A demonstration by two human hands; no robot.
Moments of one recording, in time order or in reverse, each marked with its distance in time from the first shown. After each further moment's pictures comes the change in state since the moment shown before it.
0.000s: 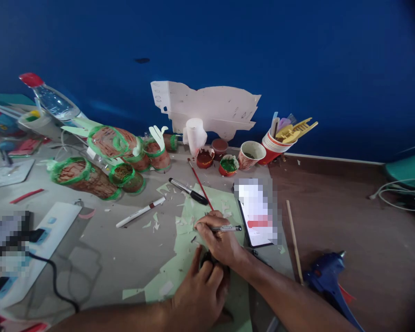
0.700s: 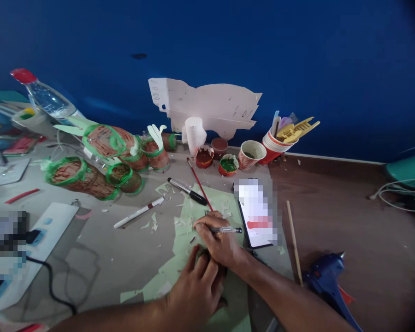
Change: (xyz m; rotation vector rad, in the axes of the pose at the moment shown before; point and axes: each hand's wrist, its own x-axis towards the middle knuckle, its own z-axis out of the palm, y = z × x) left_hand 0.001 -0.006 -0.004 0.052 0.189 -0.074; right_hand 0.000 0.002 0.000 0.010 0.016 -0.004
